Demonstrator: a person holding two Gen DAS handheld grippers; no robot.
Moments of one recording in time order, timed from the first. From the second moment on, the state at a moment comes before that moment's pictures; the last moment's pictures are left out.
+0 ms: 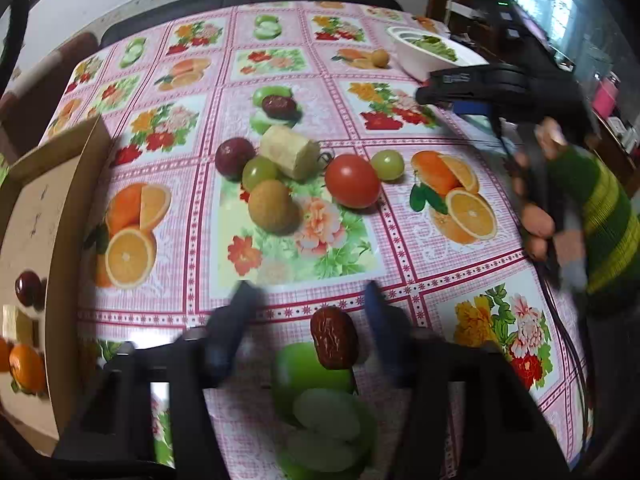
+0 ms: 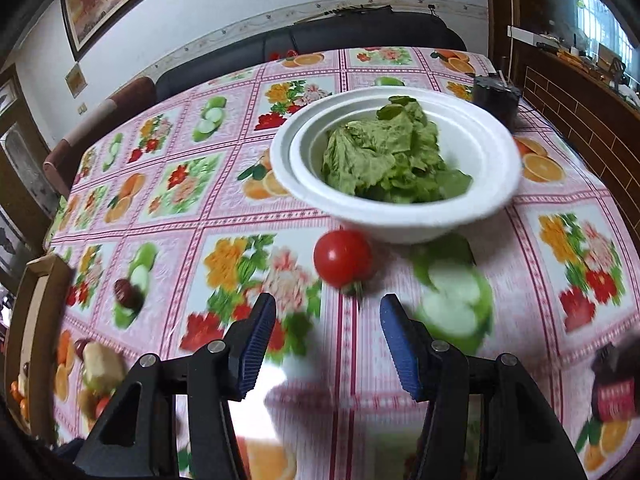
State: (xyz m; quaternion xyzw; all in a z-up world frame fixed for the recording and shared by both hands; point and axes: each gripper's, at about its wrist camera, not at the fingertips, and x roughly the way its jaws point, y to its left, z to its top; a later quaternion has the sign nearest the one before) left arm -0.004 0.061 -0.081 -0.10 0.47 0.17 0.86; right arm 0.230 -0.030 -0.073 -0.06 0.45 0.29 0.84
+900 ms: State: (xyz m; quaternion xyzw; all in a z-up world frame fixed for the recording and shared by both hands) left arm -0.048 0.091 -0.046 -0.16 0.42 0.14 0.88; right arm 0.125 -0.048 -0.027 -0.03 0.43 0.37 0.82
